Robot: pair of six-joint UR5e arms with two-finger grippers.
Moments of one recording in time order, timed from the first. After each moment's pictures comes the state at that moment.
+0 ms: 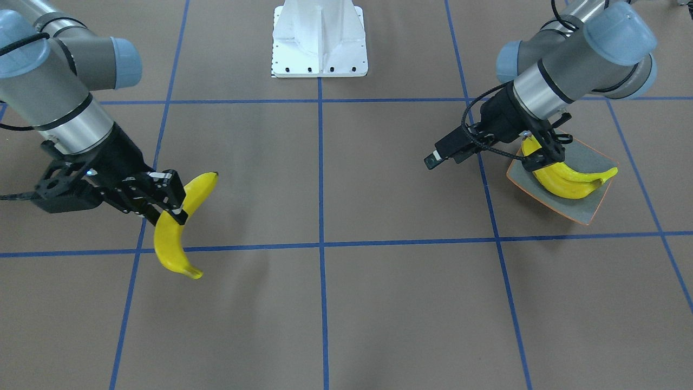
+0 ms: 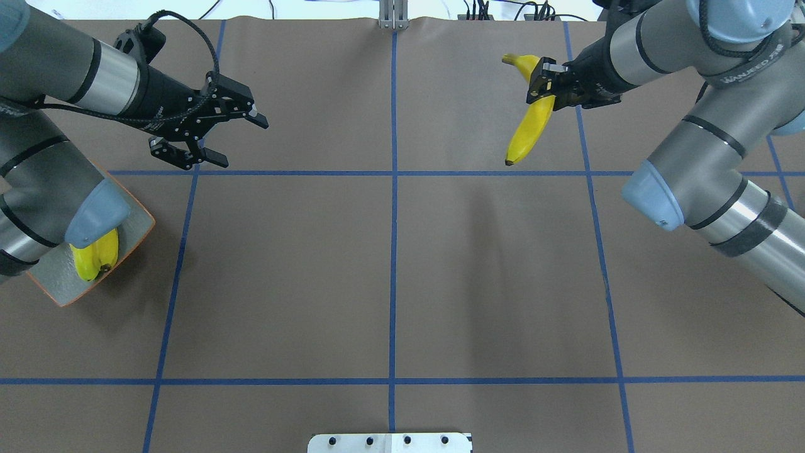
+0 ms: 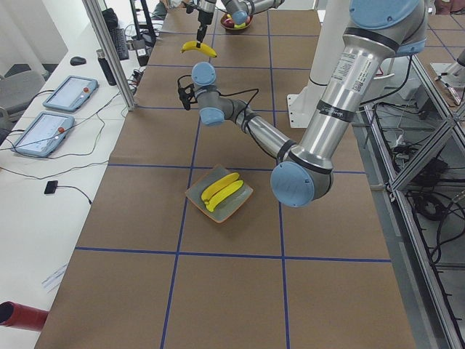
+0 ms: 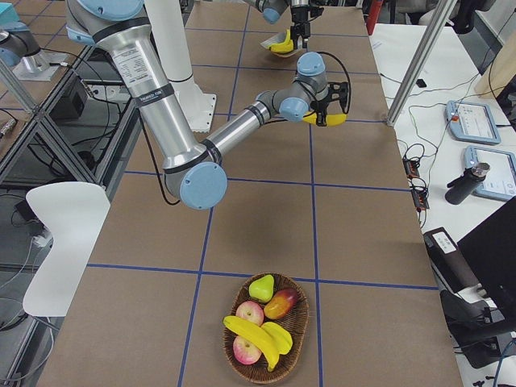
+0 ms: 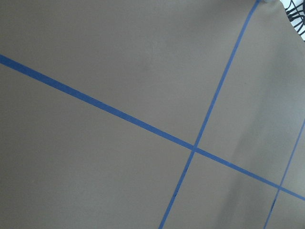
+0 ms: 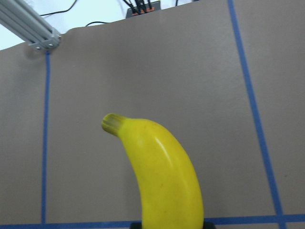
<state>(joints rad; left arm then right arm) -0.91 -2.01 -1.71 -2.28 -2.36 -1.74 0.92 -1.09 1.72 -1.11 2.08 1.24</state>
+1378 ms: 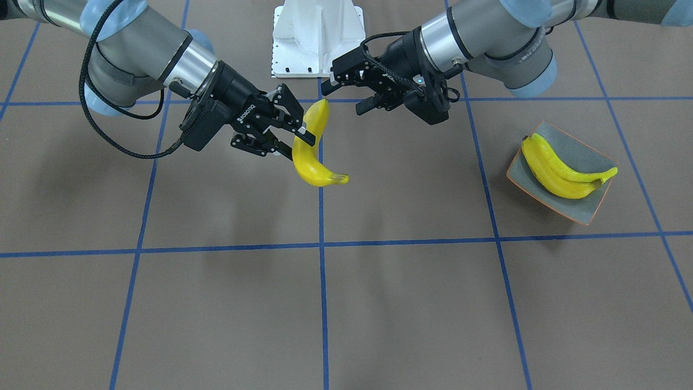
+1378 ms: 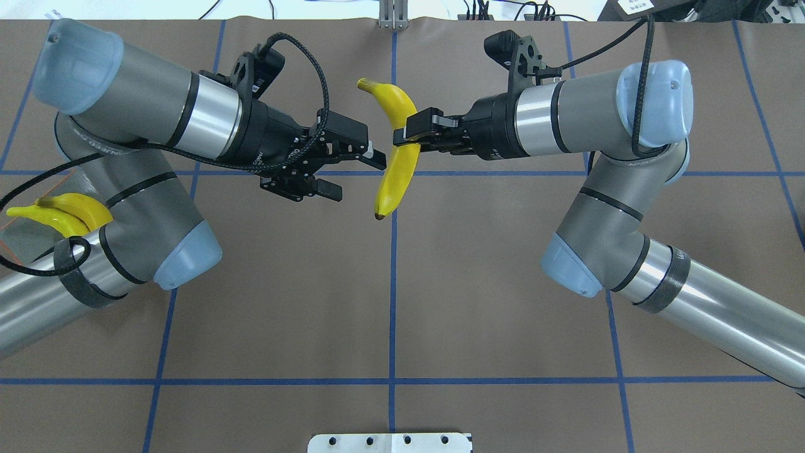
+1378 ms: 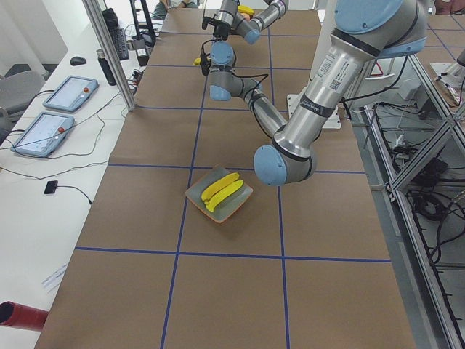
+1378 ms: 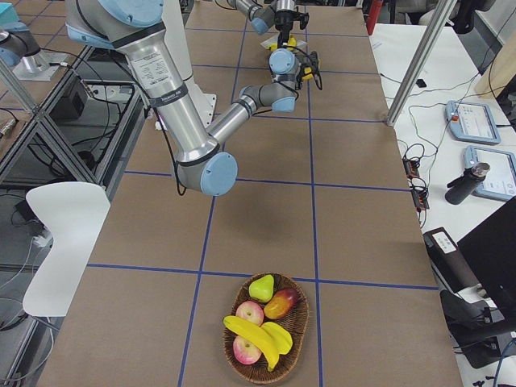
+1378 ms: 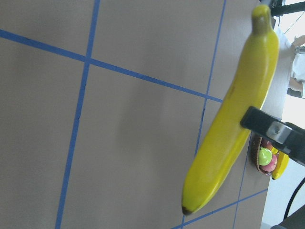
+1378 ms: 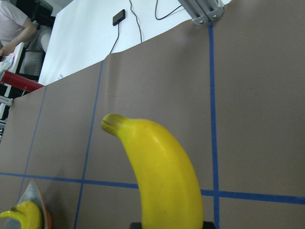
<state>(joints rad) -0.74 -2.17 -1.71 -2.51 -2.30 -1.73 0.71 -1.01 1.68 -0.58 2.02 1.44</state>
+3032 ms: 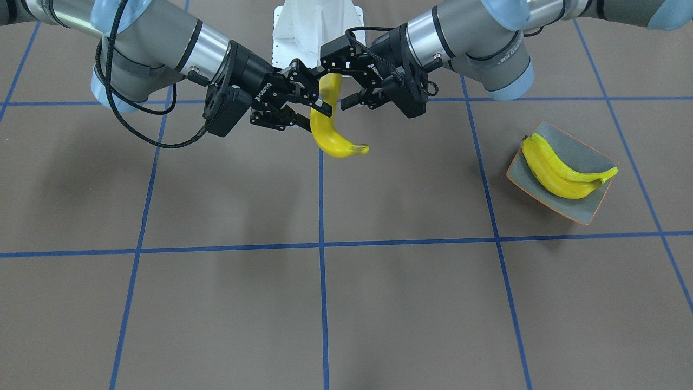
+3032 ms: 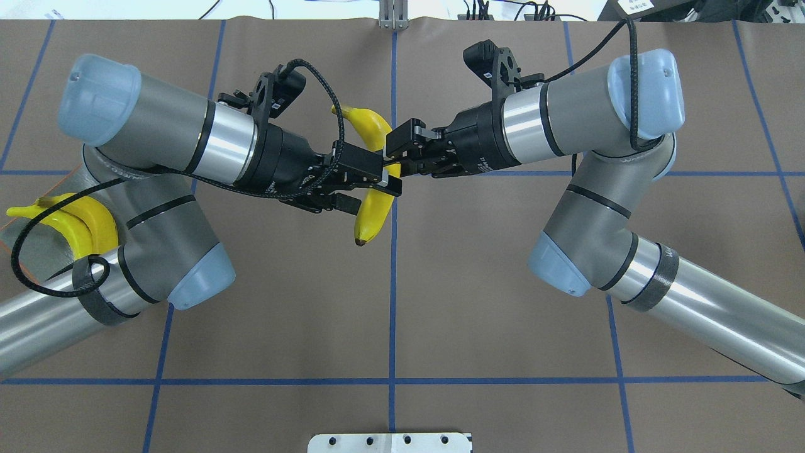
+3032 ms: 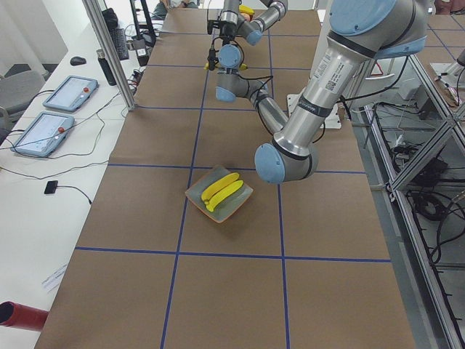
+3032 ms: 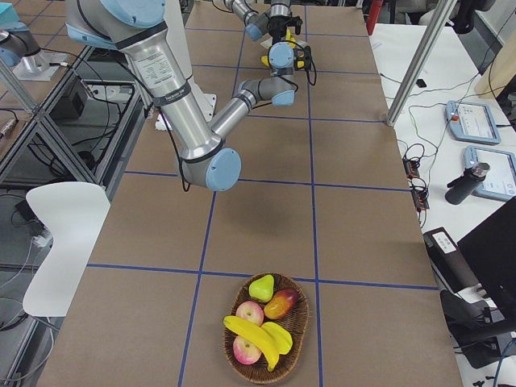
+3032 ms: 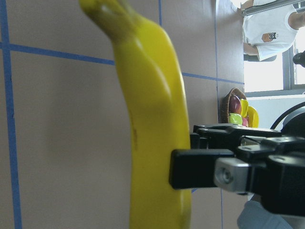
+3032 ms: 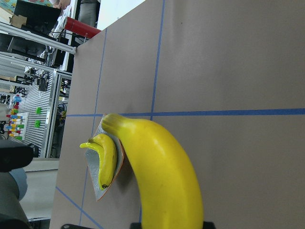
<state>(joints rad) -0.69 -2.17 -1.69 -2.60 -2.27 -1.62 0.71 -0.98 1.68 -0.57 2.16 1.55</state>
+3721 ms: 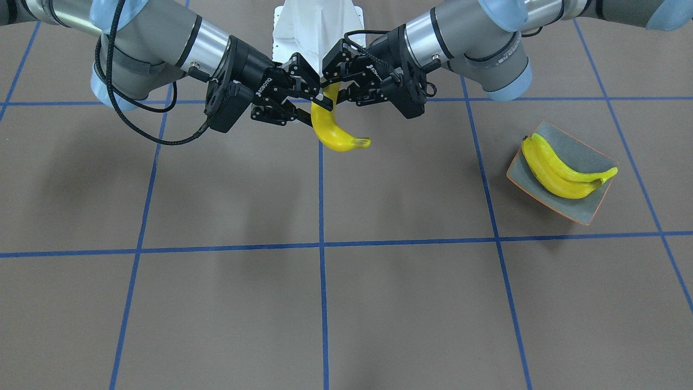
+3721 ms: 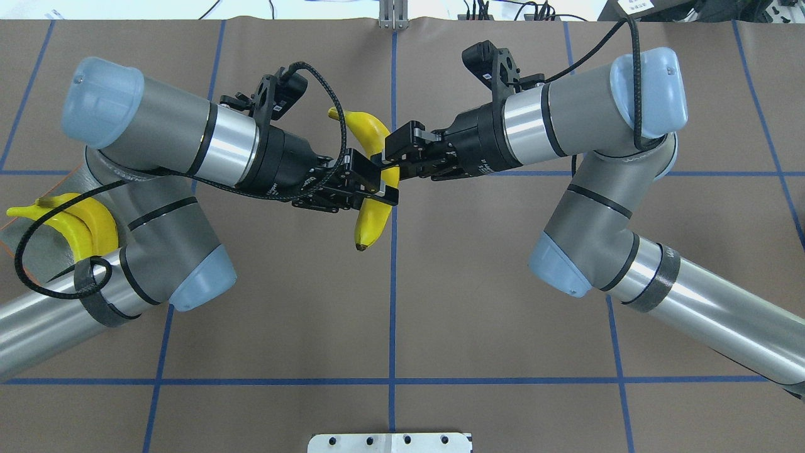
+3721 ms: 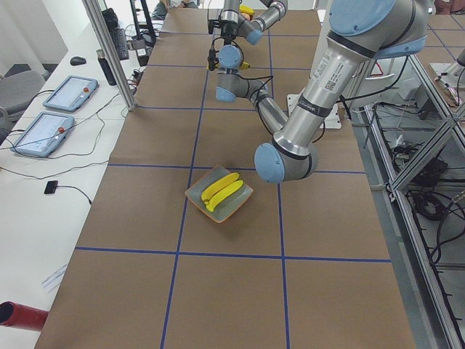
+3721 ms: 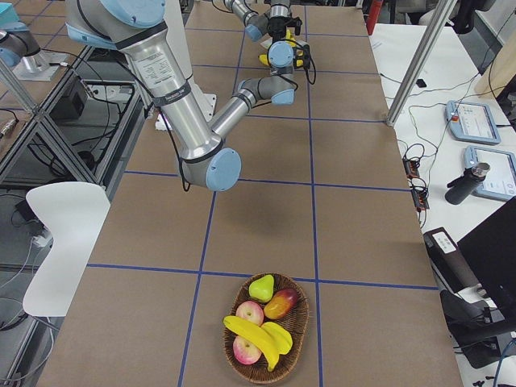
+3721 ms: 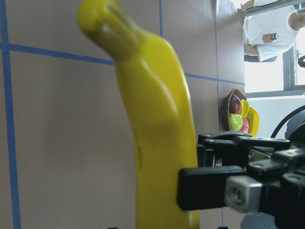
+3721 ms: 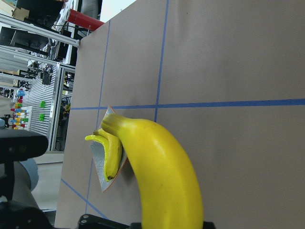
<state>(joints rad) -0.69 -2.17 -1.69 -2.60 -2.27 -1.62 0.71 -0.98 1.68 -0.57 2.17 1.55</state>
